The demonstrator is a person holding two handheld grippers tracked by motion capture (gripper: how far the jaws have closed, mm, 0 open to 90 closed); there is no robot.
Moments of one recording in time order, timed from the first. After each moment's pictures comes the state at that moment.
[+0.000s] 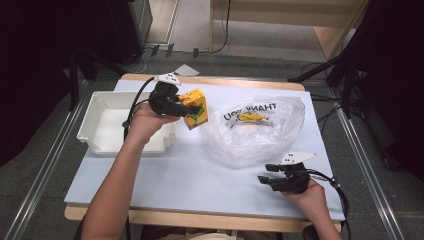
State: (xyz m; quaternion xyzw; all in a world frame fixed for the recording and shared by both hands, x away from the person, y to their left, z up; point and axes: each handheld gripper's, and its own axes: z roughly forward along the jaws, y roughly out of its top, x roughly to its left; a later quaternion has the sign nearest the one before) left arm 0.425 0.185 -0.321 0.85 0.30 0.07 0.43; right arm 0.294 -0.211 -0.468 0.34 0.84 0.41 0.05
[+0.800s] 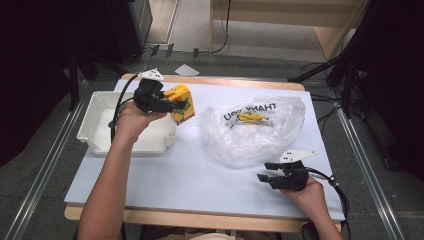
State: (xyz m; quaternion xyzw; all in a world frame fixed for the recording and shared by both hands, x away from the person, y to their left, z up) left arm 0.424 0.219 -0.314 0.83 0.34 0.10 0.43; right arm 0.302 -0.210 -0.470 0.33 0.85 0.41 0.06
